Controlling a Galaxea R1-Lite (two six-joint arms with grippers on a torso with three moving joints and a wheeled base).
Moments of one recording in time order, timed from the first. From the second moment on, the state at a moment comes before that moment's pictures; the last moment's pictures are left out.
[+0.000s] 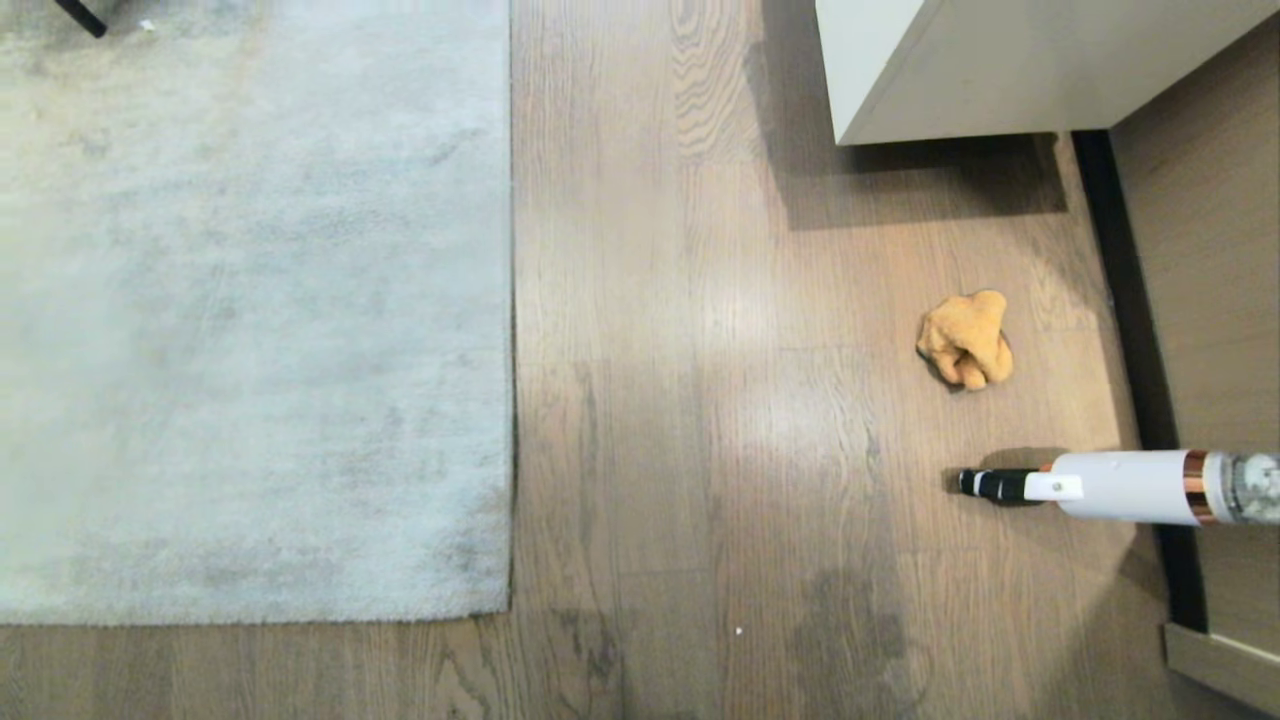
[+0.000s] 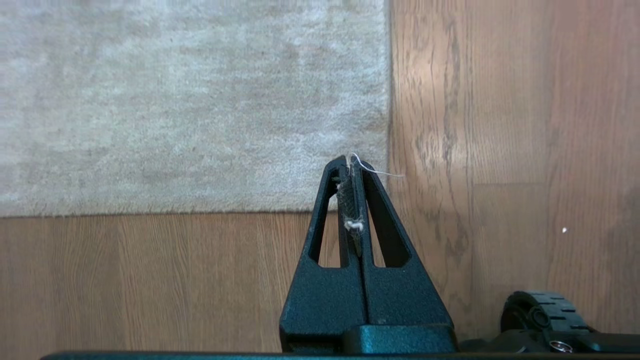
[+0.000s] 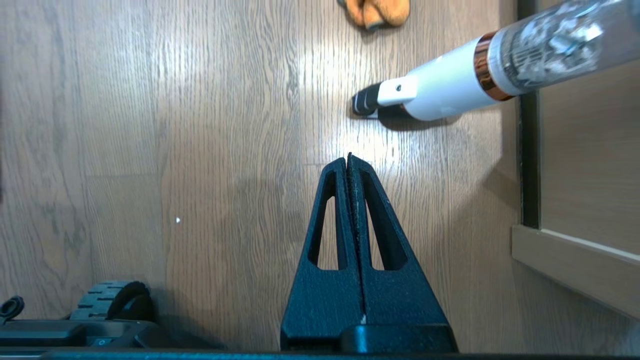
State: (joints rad) left arm 0.00 0.00 0.00 0.00 0.01 -0.03; right arm 0.00 0.00 0.00 0.01 -0.01 -0.02
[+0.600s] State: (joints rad) left arm 0.00 0.00 0.00 0.00 0.01 -0.03; right arm 0.00 0.00 0.00 0.01 -0.01 -0.02
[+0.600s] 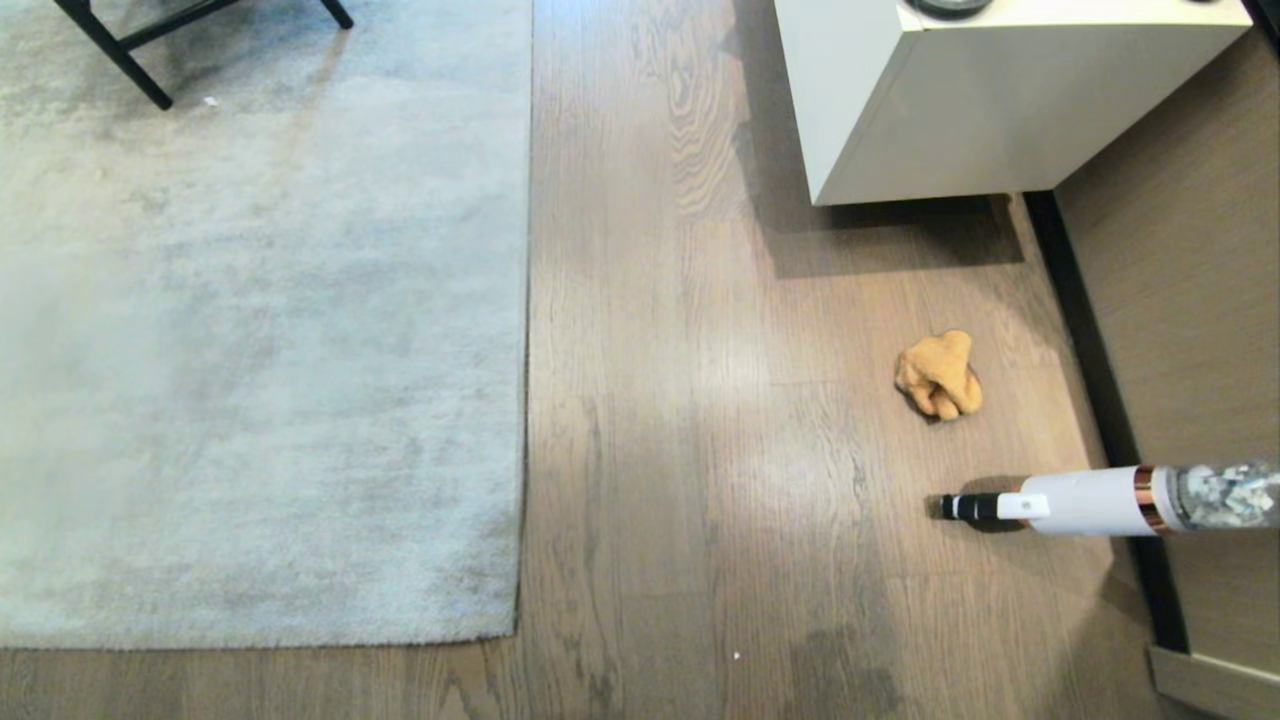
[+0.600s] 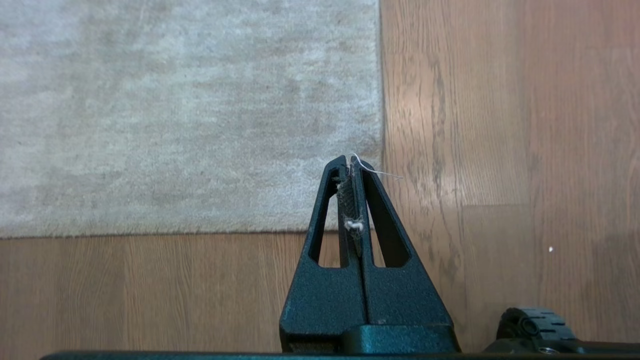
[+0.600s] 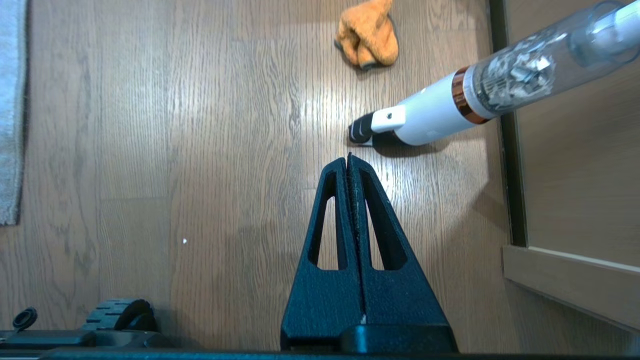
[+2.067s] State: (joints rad) left arm 0.00 0.00 0.00 0.00 0.01 -0.03; right arm 0.00 0.00 0.00 0.01 -0.01 -0.02
